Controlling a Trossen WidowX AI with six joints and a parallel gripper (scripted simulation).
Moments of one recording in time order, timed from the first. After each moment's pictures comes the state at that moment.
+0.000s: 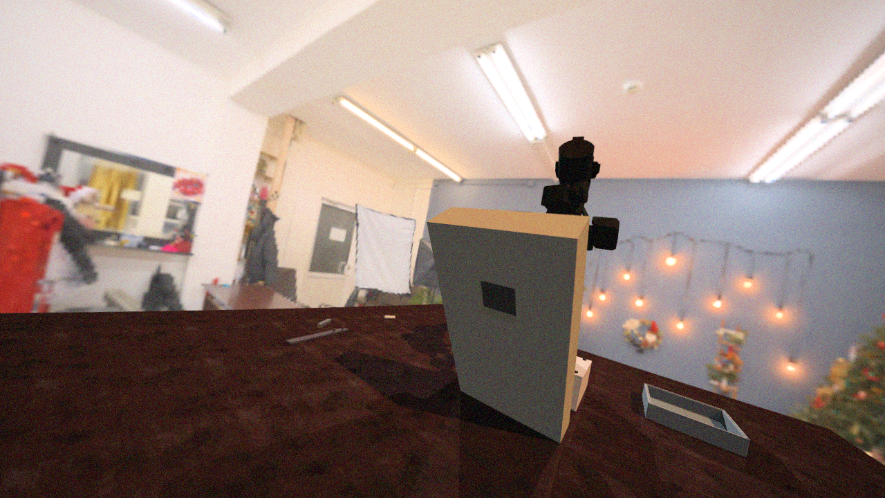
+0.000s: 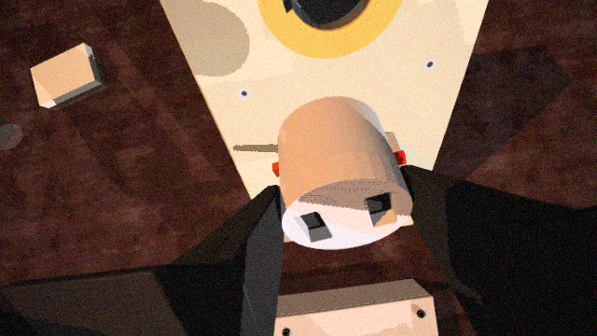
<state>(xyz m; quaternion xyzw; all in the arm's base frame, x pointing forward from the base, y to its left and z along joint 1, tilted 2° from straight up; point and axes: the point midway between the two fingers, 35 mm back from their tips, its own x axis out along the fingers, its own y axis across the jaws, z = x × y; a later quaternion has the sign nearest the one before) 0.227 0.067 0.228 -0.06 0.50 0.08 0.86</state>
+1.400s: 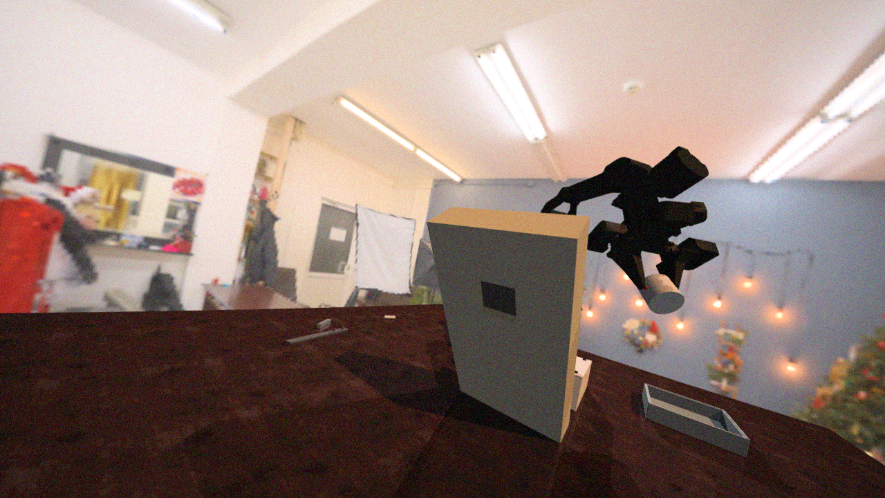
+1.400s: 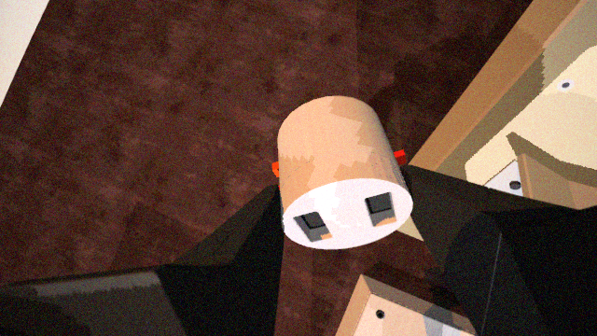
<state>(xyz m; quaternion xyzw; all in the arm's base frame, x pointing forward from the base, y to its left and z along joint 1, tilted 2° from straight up) 0.158 0.207 0.217 -0.19 0.48 0.30 0.80</state>
